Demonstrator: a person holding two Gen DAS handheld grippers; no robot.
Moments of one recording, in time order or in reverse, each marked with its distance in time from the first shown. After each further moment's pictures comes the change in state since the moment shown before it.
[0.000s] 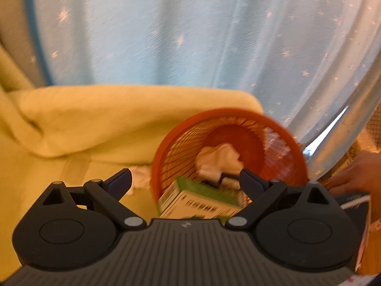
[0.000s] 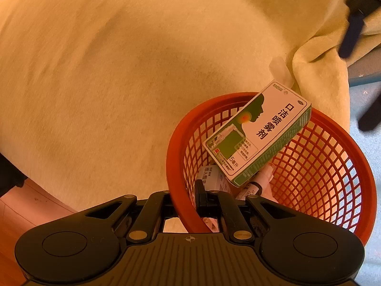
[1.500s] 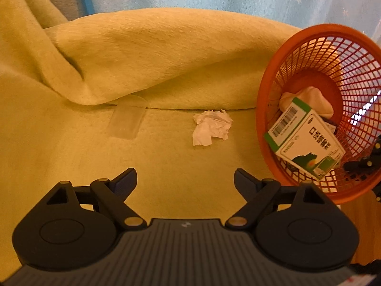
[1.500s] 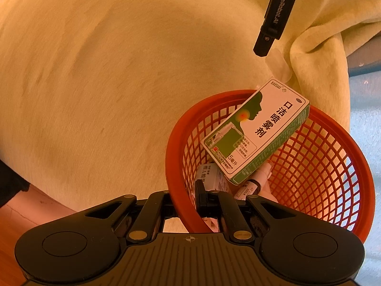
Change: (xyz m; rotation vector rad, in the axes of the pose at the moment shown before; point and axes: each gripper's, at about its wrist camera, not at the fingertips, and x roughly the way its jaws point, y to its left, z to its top) left arm 0.059 0.105 -0.055 0.009 0.168 0.141; right arm -0.002 -0.011 0.007 0.046 0.037 0.029
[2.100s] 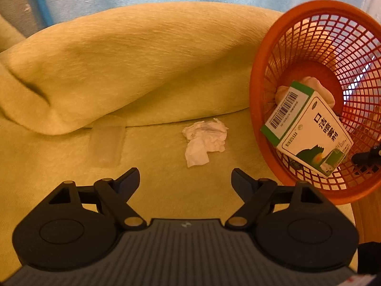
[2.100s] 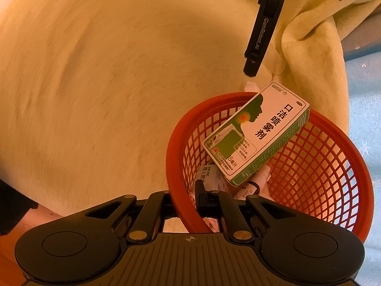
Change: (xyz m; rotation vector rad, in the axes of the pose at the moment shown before) left arm 0.044 -0.001 0.025 0.146 0.001 -0.094; right arm -0.005 -0.019 0.014 0.095 0.026 0.041
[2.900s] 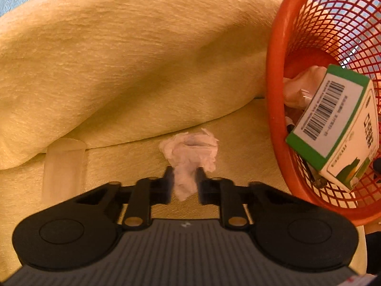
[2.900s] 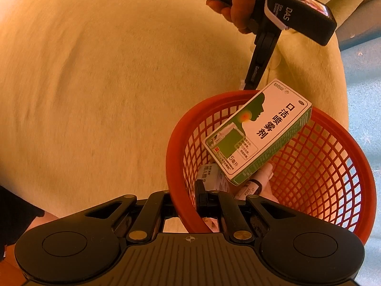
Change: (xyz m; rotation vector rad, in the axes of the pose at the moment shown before) left arm 0.063 -0.004 0.022 0.084 0.032 -0.107; right arm -0.007 0.003 0.002 0.049 -0.006 0.017
